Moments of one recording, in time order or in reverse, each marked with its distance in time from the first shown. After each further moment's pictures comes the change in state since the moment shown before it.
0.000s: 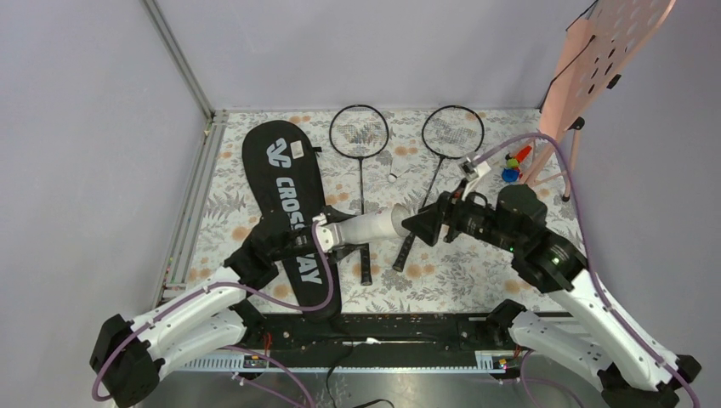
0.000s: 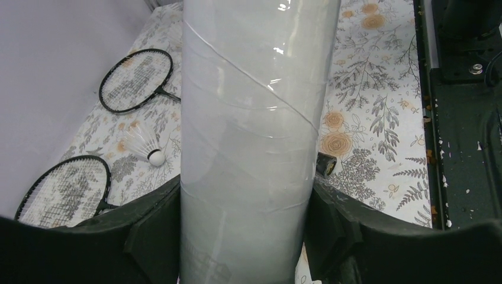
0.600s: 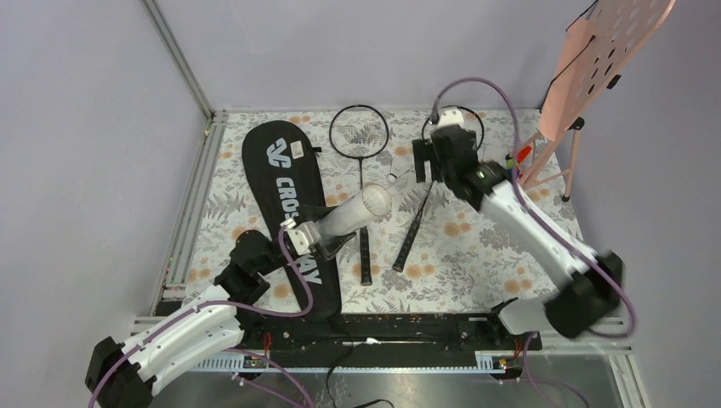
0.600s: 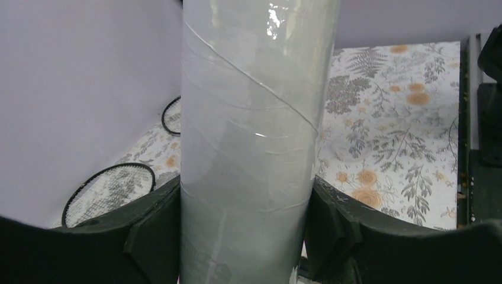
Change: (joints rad) left arm -0.002 -0.180 -0.143 0.244 -0.165 -0.165; right arm -0.107 0.481 0.238 -0.130 0.730 -0.295
